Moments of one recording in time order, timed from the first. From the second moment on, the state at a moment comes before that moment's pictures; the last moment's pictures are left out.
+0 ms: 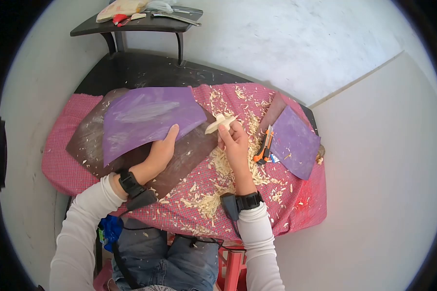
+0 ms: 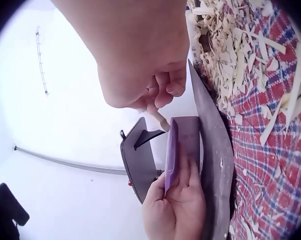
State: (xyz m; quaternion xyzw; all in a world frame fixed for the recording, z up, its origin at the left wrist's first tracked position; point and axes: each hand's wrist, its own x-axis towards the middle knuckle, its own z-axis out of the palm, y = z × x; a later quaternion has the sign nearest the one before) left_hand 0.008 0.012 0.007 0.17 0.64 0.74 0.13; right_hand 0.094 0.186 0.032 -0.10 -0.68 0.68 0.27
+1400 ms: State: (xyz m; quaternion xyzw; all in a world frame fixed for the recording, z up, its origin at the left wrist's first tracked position) left_hand -0.004 0.018 -0.016 0.14 0.60 0.77 0.19; right_hand 0.099 0.170 0.041 0.01 -0.57 0.80 0.15
